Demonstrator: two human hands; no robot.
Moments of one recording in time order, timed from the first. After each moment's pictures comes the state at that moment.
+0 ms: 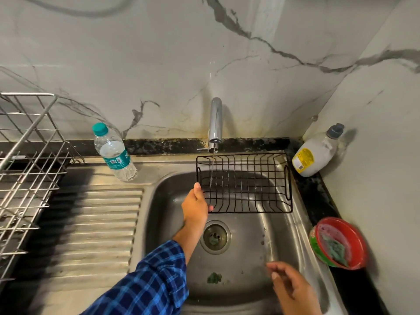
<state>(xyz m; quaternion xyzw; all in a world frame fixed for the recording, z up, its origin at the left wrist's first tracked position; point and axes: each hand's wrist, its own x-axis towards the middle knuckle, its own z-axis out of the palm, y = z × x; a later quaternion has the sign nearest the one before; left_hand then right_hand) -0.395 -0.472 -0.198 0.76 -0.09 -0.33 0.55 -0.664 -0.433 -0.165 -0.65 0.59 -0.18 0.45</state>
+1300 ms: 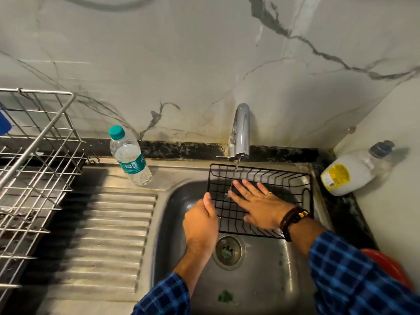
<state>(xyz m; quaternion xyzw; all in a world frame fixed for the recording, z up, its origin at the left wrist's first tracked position) -0.380 -0.452 -0.179 0.90 -0.19 -0.14 0.38 -0.480 -0.617 -0.161 -0.95 0.14 0.28 0.07</state>
